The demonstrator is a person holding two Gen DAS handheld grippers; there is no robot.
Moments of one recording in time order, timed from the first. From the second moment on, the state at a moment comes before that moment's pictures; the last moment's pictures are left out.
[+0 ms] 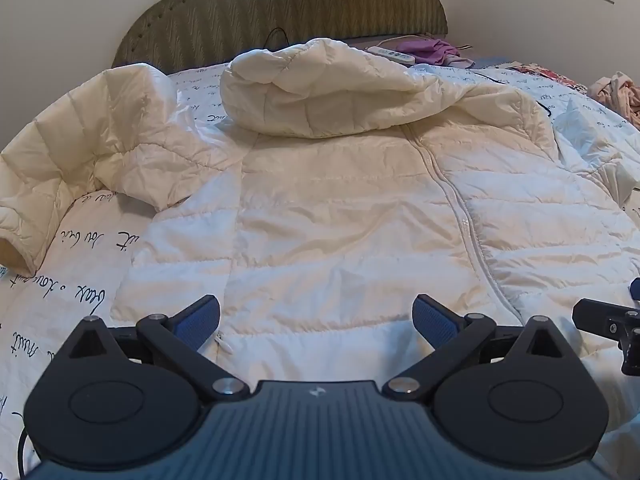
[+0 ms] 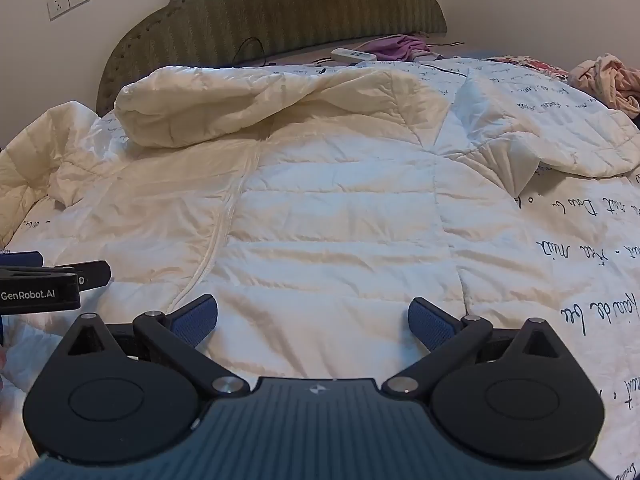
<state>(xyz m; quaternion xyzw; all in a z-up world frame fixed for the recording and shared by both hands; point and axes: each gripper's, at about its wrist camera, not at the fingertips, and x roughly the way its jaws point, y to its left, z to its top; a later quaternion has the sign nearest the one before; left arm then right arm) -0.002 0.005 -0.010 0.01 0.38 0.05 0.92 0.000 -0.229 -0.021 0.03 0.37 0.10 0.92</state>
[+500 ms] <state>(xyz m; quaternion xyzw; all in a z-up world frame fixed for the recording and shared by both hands) -0.001 0.004 -0.011 0.02 0.38 0.04 0.92 -0.004 -0.229 -0.019 0.03 0.37 0.10 0.92</state>
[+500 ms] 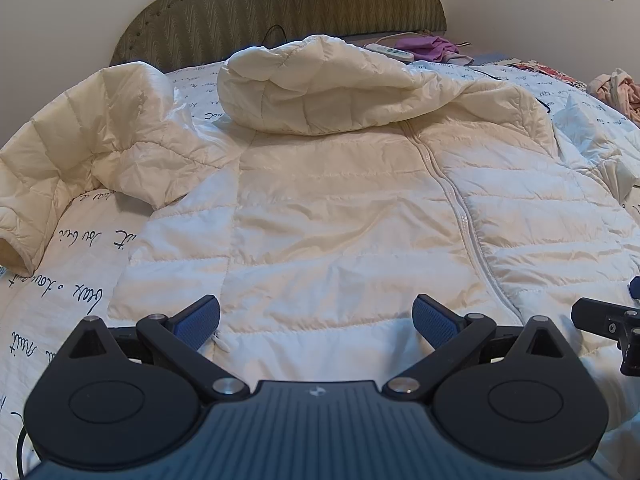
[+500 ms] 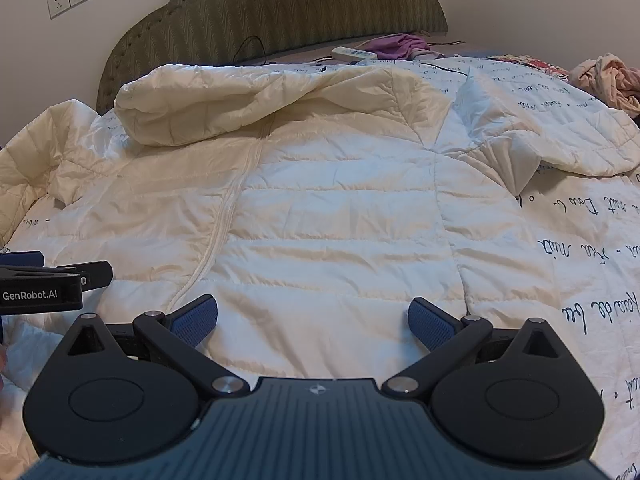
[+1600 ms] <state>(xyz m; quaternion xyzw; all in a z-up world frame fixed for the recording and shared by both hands) 0.027 -0.038 0.027 0.04 0.35 0.00 0.94 0.007 -0.265 -0.010 0.10 0.34 0.14 0.93</state>
